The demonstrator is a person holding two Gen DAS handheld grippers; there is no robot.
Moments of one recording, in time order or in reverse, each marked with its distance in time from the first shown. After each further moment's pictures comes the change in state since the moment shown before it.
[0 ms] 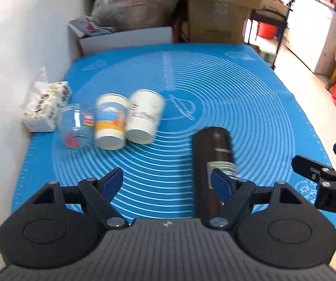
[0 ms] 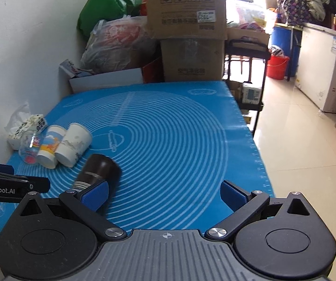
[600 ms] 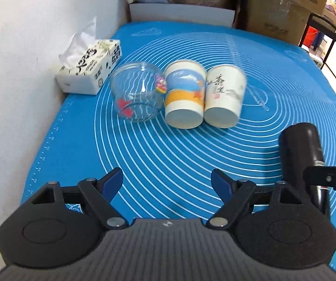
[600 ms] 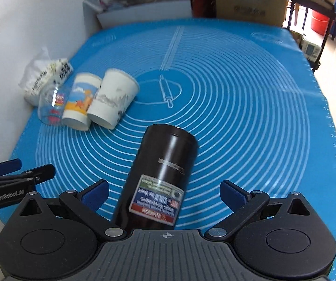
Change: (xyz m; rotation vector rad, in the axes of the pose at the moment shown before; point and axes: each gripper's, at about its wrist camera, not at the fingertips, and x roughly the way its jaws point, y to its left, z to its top) left arm 0.054 0.095 -0.021 -0.158 0.082 0.076; right arm 0.102 0.077 0.029 -0.057 0.392 0.112
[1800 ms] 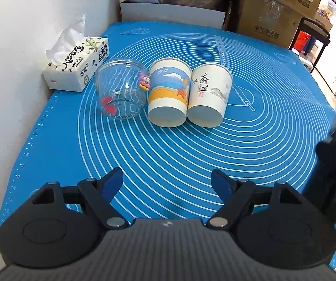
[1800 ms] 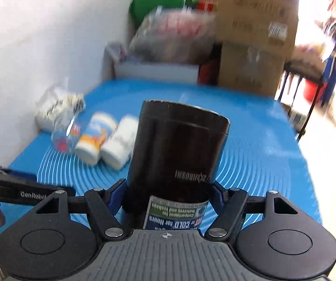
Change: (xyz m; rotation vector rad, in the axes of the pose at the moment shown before) left arm 0.000 -0.011 -0.006 -0.014 -0.015 -0.066; right arm -0.055 0.020 -0.036 -0.159 -0.460 -0.099
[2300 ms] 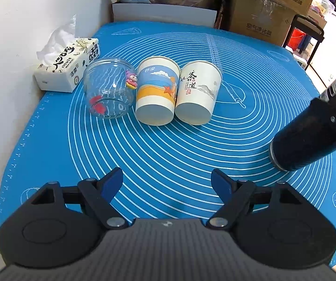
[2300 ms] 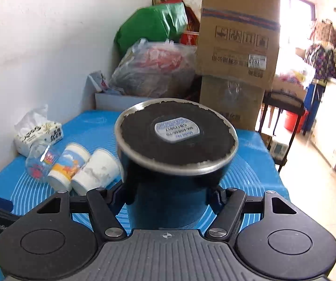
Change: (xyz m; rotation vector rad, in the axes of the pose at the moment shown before) left arm 0.003 -0.011 -0.004 0.014 -0.007 -0.011; right arm 0.019 -0.017 0.007 -0.030 -0.135 -0.080
